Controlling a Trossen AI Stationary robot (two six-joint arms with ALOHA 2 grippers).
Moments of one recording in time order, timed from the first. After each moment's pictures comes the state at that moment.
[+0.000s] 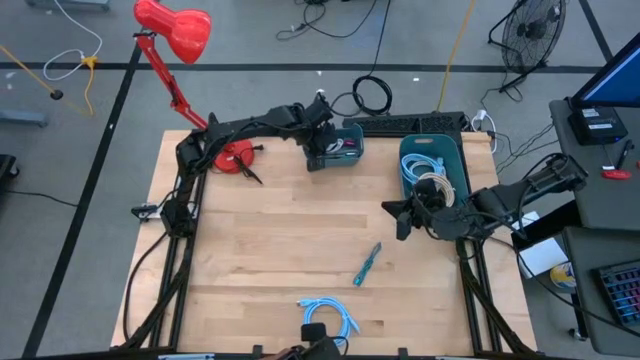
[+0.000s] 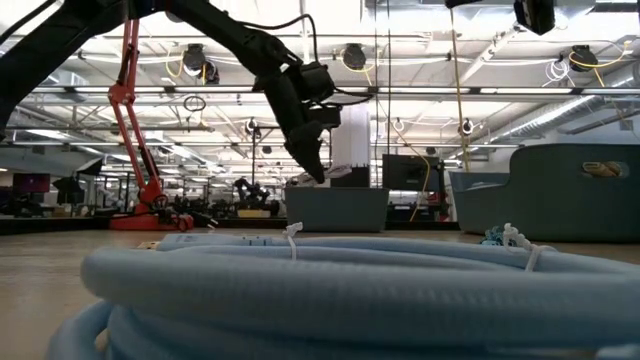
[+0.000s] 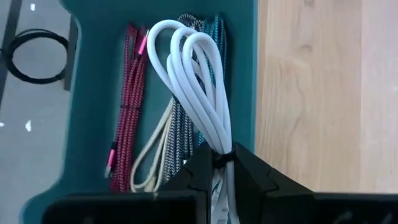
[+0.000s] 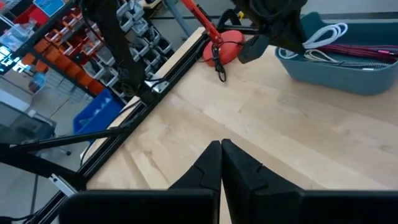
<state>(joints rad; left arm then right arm) 0.54 2.09 1.77 -0.74 0.15 0.44 0.43 1.01 0.98 -0.54 0.73 1.08</state>
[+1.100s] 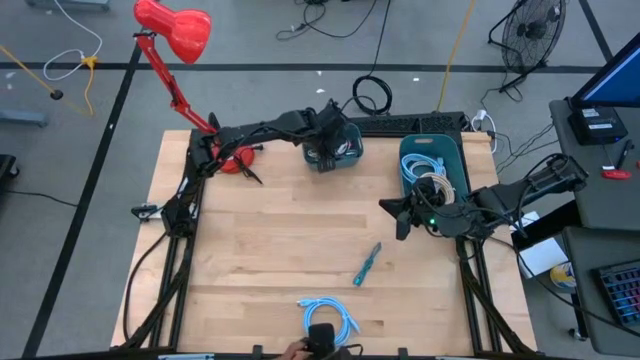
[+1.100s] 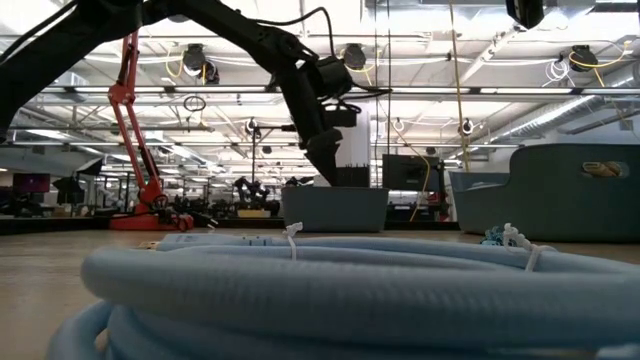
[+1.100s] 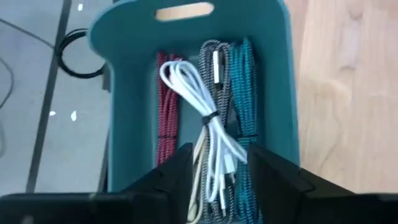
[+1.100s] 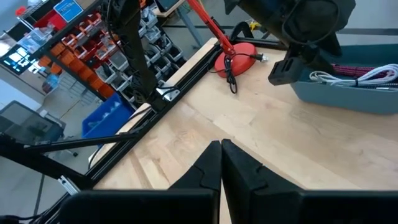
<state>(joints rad) 0.48 2.18 1.89 -0.75 -0.04 0.39 0.42 1.01 0.98 -0.45 0.73 0.98</state>
